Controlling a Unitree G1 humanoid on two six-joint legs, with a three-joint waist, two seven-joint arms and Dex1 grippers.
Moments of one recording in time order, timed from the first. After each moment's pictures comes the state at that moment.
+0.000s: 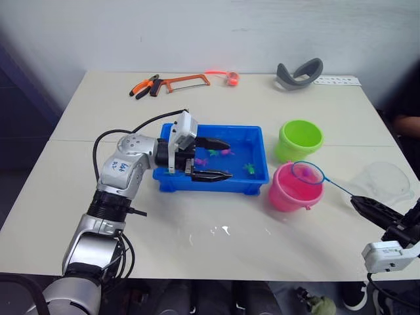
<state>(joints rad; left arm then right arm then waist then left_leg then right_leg) -0.80 0.42 -0.14 0.20 -0.40 0.38 -1.21 0.41 -0.85 -0.72 -0.18 -0.63 -0.95 0.33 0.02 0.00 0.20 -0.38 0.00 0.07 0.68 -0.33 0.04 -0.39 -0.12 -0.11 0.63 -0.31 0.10</state>
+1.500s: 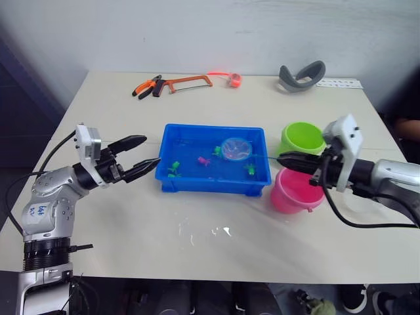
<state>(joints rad) -0.38 0.63 0.32 0.07 -0.56 0.33 -1.04 -0.46 -1.04 0.00 -0.36 1.02 0.84 0.51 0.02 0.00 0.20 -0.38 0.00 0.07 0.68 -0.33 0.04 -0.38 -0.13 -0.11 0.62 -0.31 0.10</state>
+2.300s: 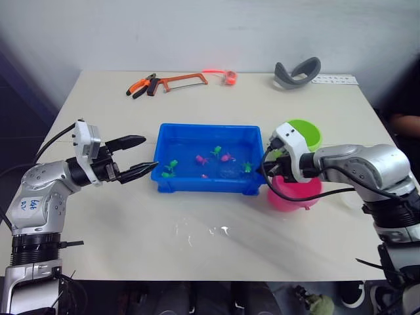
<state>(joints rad) -0.43 0.70 0.26 0.10 -0.54 0.31 -1.11 -0.80 -0.74 0.22 -0.07 0.65 1.19 0.52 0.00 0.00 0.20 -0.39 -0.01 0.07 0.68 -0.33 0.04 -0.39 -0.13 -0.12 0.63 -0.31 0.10</state>
